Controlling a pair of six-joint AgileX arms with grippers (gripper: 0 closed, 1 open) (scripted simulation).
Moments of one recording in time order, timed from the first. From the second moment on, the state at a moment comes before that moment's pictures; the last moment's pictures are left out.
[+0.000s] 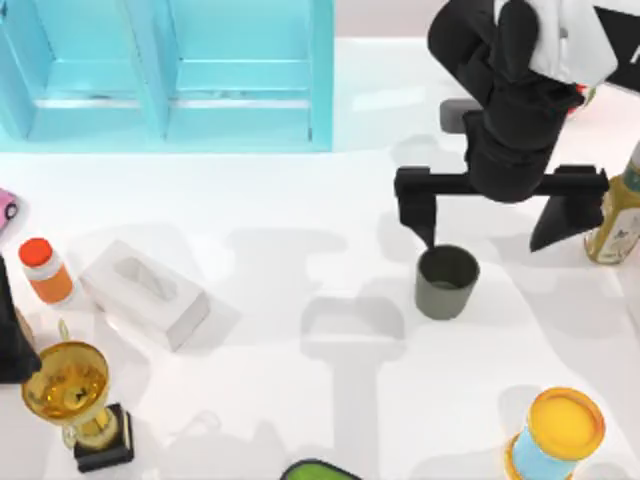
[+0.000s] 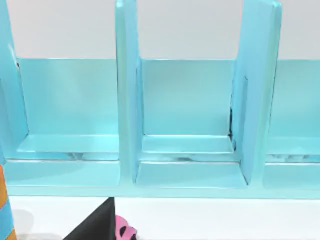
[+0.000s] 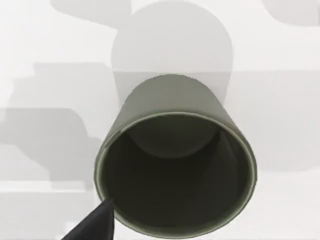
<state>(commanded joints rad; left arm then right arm) 0.00 0.00 0.00 0.00 0.00 0.00 0.48 2.07 1.68 -1.18 0.00 0.49</state>
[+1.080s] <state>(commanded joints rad) 0.00 0.00 0.00 0.00 0.00 0.00 0.48 2.11 1.52 -0.97 0.00 0.50</state>
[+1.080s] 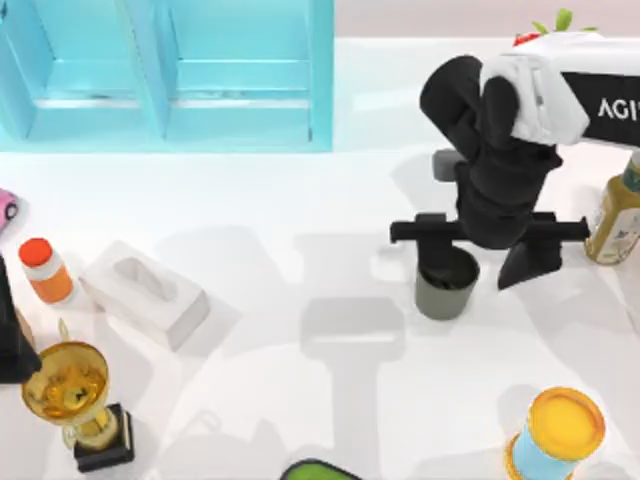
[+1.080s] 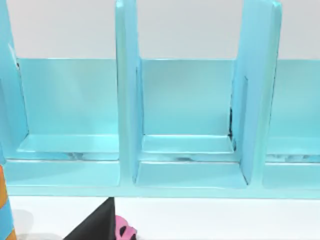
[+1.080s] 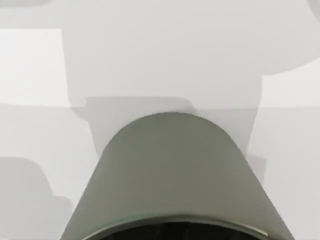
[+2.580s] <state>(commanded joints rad) 0.00 0.00 0.00 0.00 0.00 0.00 0.23 1.89 1.60 -1.28 0.00 0.25</state>
